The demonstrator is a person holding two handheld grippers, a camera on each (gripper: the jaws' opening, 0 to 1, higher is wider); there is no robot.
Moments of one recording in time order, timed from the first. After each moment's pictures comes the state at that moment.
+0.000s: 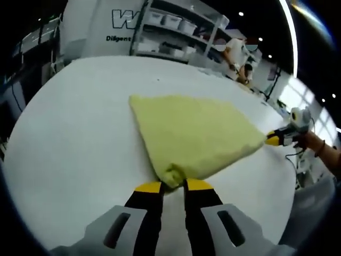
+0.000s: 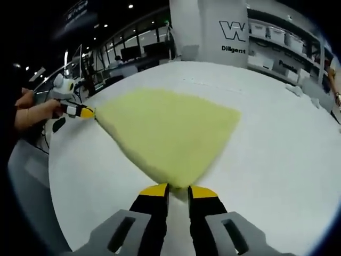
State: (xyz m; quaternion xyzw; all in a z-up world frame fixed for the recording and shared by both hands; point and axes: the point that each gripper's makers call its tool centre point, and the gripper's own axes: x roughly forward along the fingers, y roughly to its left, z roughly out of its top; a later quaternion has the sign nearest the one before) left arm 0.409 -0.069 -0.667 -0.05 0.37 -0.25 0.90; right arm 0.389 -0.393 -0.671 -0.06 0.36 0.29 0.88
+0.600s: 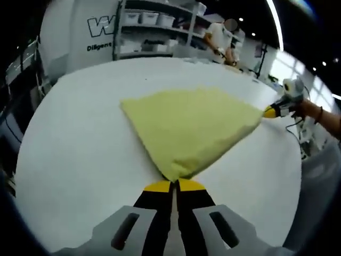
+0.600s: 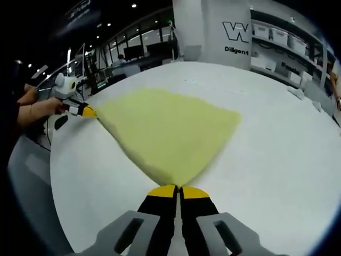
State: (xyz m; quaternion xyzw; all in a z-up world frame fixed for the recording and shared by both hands) left arm 0.404 -0.056 -0.662 0.07 0.35 -0.31 0.88; right arm 0.386 -0.398 -0.665 -0.07 0.37 0.30 0.88
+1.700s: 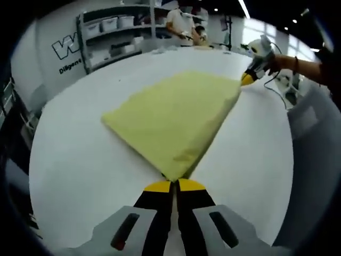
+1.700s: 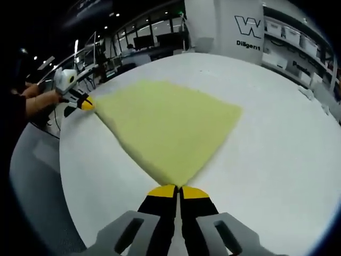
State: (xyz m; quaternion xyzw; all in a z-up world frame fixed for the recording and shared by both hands) left arm 0.348 -0.030 -0.666 0.16 0.34 -0.37 0.85; right arm 0.348 -0.381 -0.670 -0.09 0.40 0.33 0.85
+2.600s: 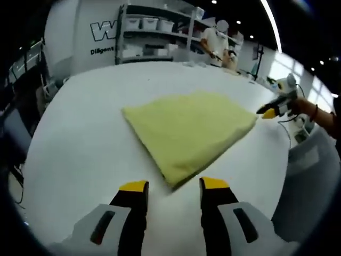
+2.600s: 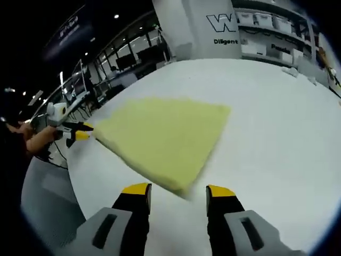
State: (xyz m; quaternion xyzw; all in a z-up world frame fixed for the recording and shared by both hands) left arm 0.333 -0.014 -0.645 0.02 0.34 -0.28 0.90; right arm 0.326 -0.367 -0.645 0.01 0.38 0.28 0.88
